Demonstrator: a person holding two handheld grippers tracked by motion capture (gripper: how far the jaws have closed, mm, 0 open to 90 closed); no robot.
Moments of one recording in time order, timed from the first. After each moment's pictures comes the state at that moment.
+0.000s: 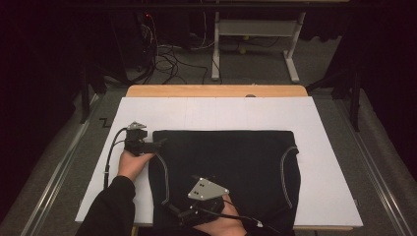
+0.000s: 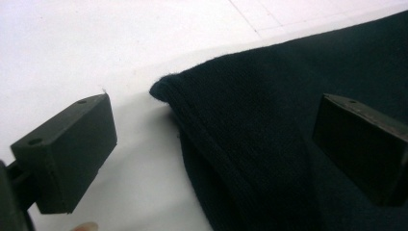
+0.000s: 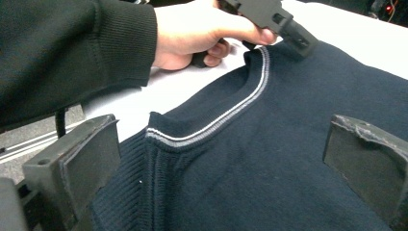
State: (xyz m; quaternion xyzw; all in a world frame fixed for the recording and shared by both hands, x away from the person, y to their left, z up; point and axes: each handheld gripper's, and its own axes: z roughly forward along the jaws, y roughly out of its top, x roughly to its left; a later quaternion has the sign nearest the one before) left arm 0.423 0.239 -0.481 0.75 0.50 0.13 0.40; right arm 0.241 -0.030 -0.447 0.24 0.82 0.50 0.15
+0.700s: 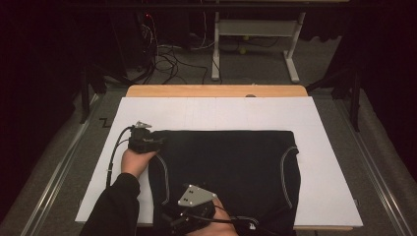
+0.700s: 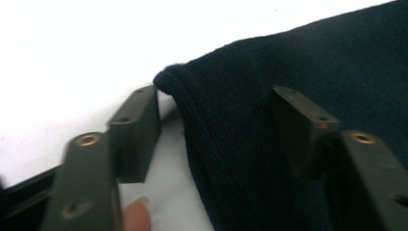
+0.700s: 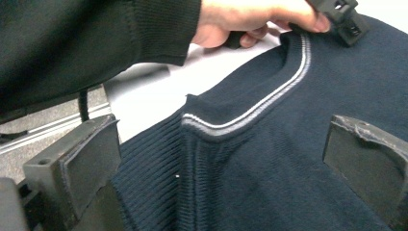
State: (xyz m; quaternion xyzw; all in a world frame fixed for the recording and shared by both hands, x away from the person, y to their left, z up) left arm 0.428 0.227 -0.482 0.77 0.52 0.15 0.35; right arm 0.232 -0.010 -0.461 0.23 0.84 0.48 0.12
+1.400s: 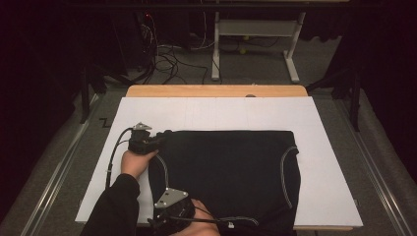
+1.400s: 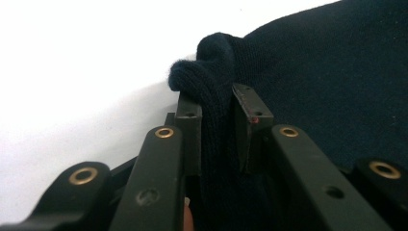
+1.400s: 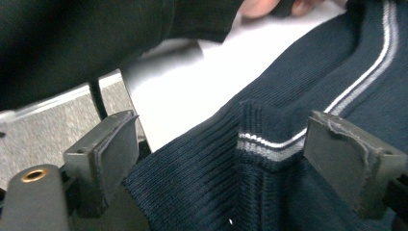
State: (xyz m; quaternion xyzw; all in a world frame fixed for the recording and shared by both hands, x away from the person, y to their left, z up) left arm 0.425 0.230 -0.483 0.78 0.49 0.11 0.38; right arm 0.231 0.041 -0.473 0.23 0.88 0.40 0.08
